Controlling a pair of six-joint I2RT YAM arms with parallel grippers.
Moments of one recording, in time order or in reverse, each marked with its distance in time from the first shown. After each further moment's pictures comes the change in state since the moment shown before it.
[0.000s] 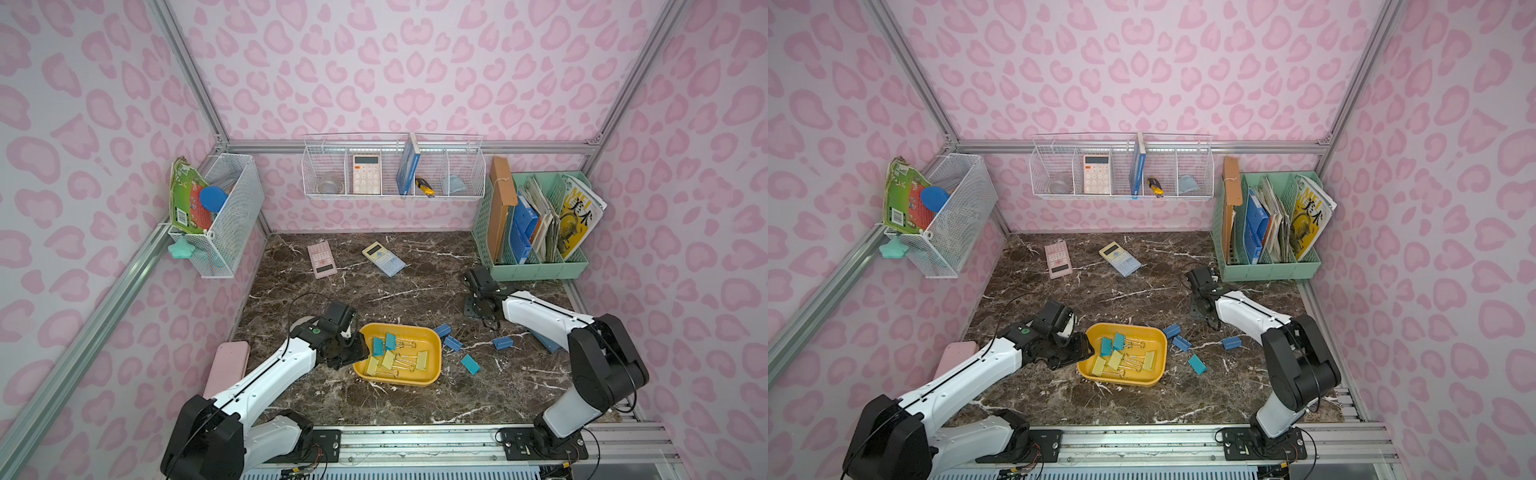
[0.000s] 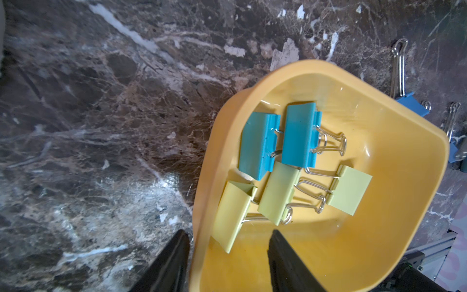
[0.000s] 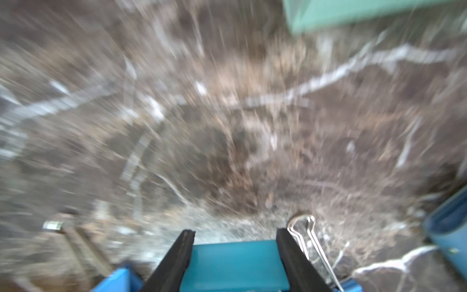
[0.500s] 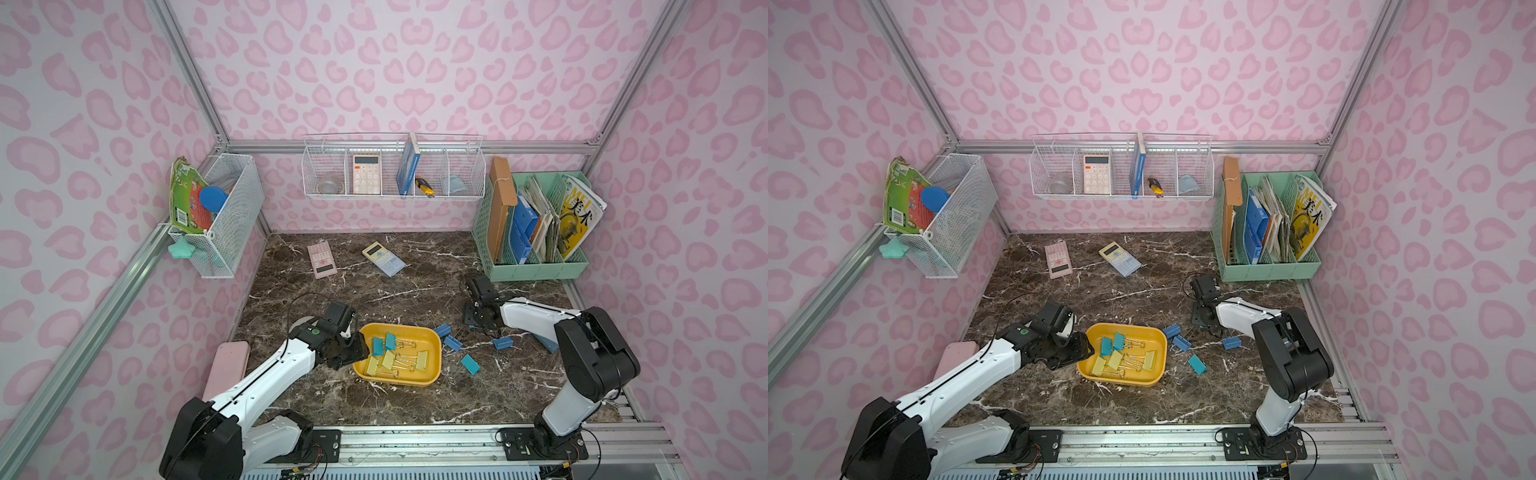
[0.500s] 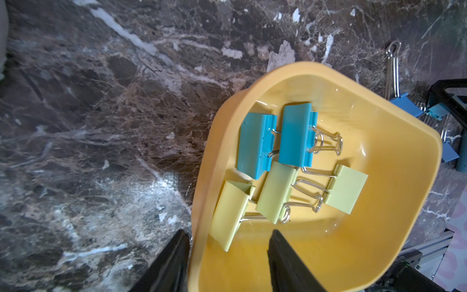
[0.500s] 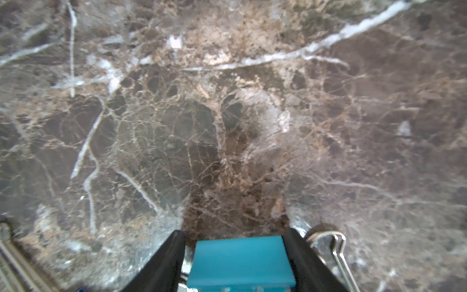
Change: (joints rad) left arm 0.000 -0.011 0.000 0.000 0.001 0.000; right arm -0.032 0.094 -0.137 0.136 -0.074 0.024
